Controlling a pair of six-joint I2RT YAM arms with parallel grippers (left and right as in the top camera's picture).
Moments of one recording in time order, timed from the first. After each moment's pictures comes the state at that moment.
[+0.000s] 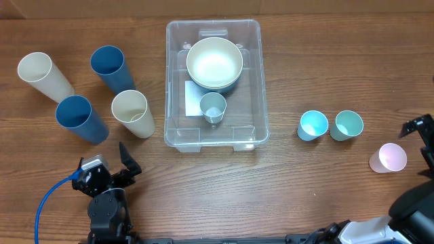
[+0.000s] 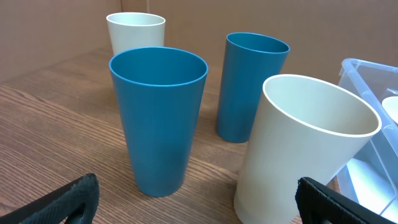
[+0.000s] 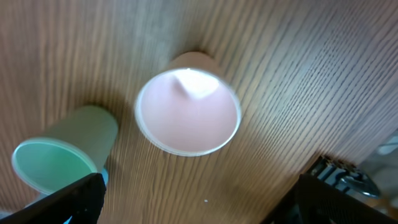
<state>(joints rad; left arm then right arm) 0.00 0.04 0.07 -0.20 -0.36 -0.20 -0.81 1.73 1.53 -1.45 -0.08 0.43</state>
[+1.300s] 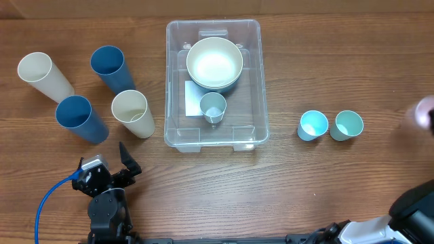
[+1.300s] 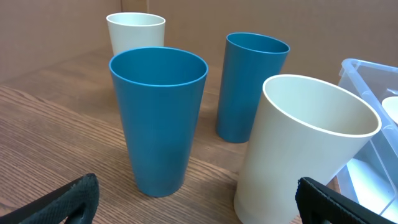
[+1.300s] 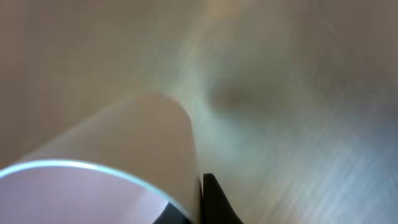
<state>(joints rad) 0.00 0.04 0.07 -0.20 -0.36 -0.20 -0.77 1.73 1.62 -1.09 -0.14 0.42</state>
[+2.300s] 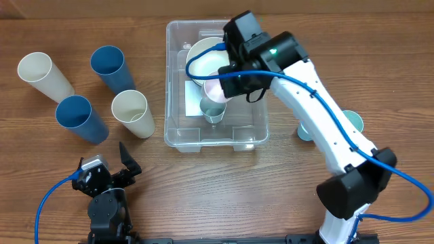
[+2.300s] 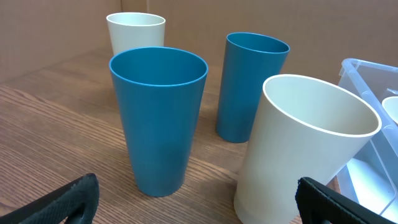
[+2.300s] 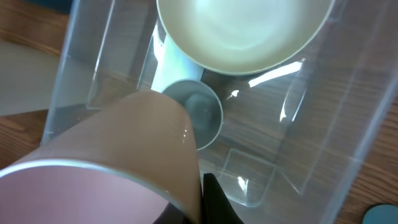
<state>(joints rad) 0.00 0.04 0.07 -0.20 -0.36 -0.20 0.54 1.95 2.02 -1.27 -0.12 0.24</state>
